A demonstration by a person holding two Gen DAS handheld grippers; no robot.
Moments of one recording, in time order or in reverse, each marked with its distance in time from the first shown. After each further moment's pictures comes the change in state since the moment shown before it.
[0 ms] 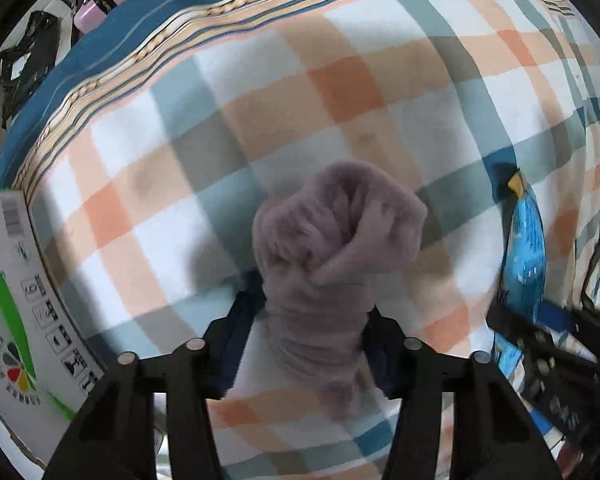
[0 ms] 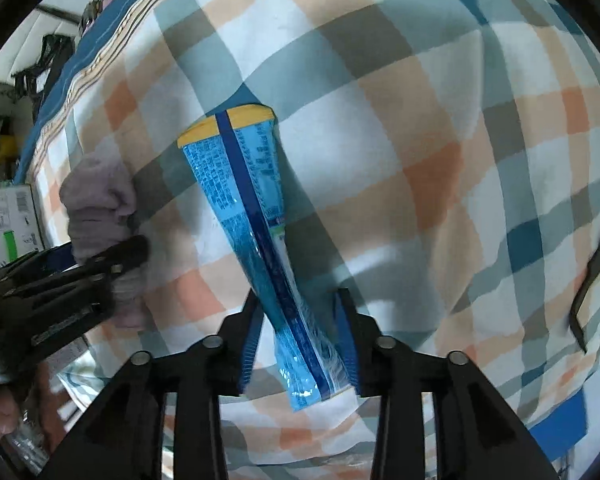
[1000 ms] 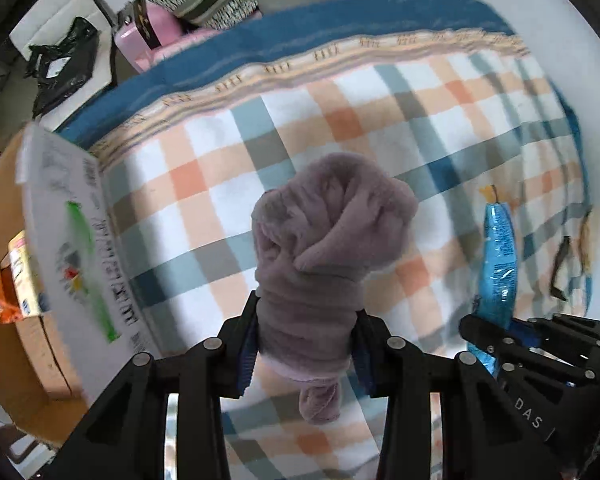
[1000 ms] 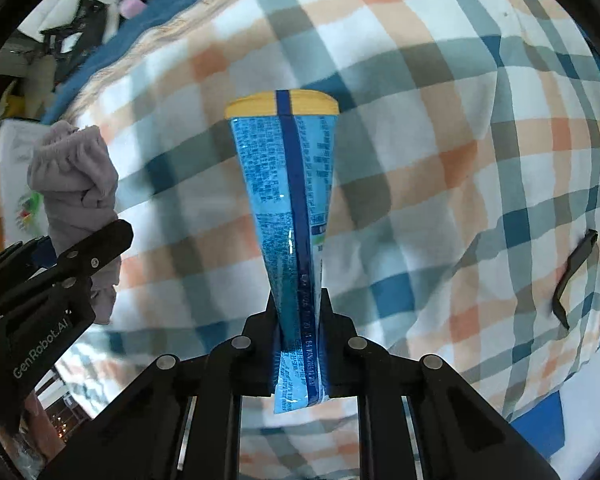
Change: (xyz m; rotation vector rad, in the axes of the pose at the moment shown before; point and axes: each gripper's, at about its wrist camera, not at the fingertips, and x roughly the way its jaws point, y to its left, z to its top) left arm -0.090 0.004 -0.104 -0.049 -0.228 -0.023; right arm -0.049 0.067 -0.057 -0.111 -0.065 0.010
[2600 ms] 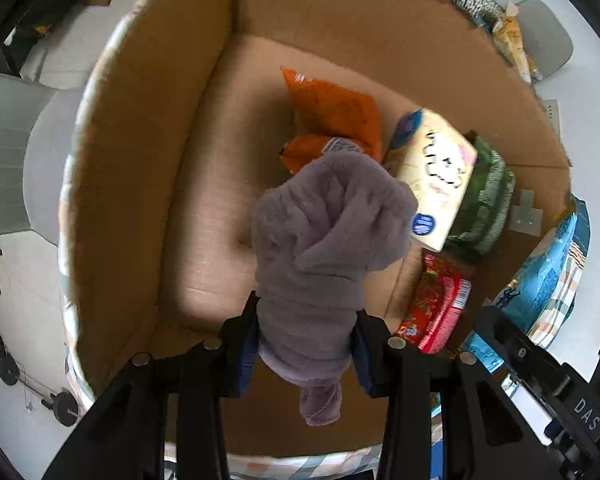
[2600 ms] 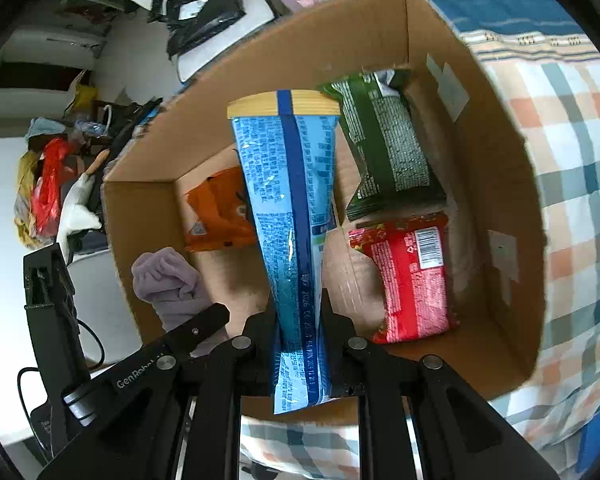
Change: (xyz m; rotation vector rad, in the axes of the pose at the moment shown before) left arm -0.010 0.401 -0.110 -0.677 0.161 -0.189; right arm 0.030 0.380 -0.028 -0.010 0.012 0.240
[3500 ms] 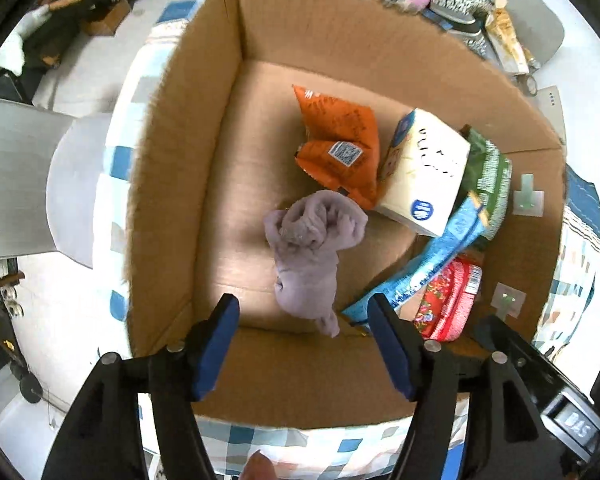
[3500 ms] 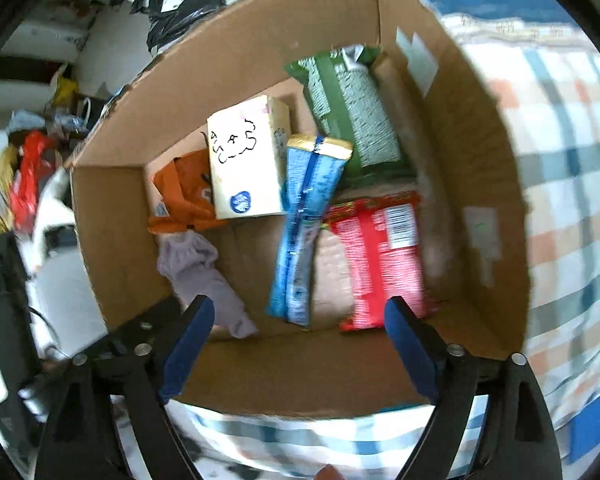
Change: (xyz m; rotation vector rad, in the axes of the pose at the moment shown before) left arm -0.047 -0.018 -0.036 0.074 -0.104 0.090; right arm 0.013 -0.003 -0.018 -0.082 -0.013 -0.143
